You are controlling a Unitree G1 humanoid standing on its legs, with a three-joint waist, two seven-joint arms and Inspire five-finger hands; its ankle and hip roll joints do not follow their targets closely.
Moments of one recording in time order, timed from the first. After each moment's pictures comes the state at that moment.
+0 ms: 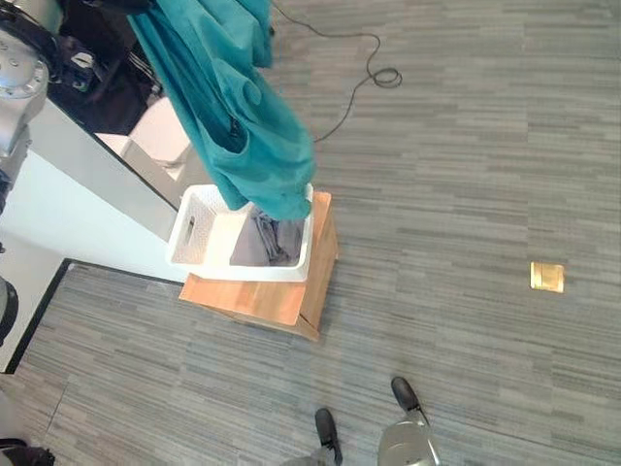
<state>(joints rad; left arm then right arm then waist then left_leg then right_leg) -1.51 1.11 -0.96 0.86 -0.62 -0.25 0.08 0.13 -0.38 -0.15 1.29 0.48 -0.02 0.06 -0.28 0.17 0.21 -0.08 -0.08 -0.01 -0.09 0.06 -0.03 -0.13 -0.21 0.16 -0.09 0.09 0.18</state>
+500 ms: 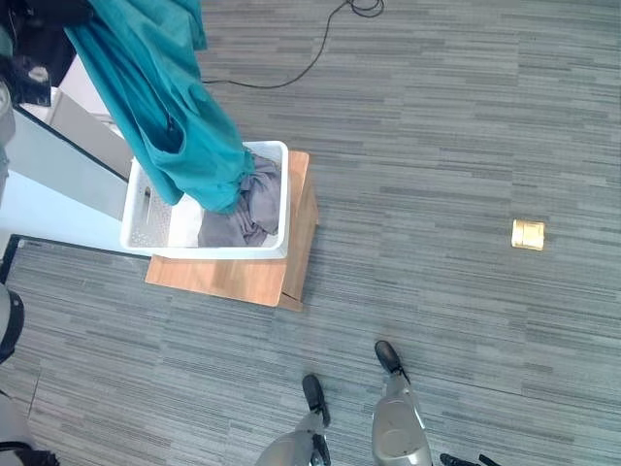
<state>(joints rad) -1.32 1.11 -0.70 0.94 -0.62 -0.22 0.10 0.07 -0.35 -0.10 1.27 0.48 -0.04 0.01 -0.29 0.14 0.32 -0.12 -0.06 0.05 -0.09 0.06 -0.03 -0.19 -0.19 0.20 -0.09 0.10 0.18</state>
